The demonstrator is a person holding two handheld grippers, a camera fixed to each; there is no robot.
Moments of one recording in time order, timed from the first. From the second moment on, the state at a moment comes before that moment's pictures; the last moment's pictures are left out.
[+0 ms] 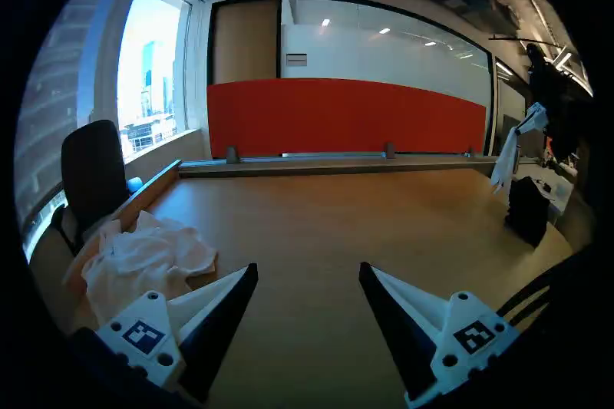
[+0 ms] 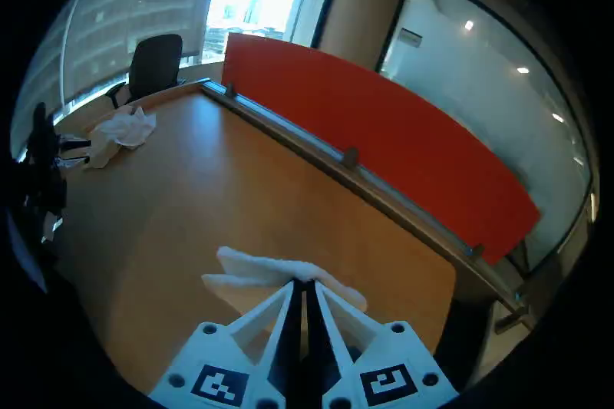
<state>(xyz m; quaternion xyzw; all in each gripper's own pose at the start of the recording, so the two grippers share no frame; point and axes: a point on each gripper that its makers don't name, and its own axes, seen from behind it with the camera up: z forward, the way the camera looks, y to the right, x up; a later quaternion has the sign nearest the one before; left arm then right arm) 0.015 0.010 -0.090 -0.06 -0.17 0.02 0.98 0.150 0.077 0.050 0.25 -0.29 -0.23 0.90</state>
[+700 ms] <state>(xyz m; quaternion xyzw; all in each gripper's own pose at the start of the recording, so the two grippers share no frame) 0.021 0.024 -0.085 -0.06 -0.17 0.03 0.98 0.167 0.170 0.076 0.19 -0.31 -0.23 0.90</state>
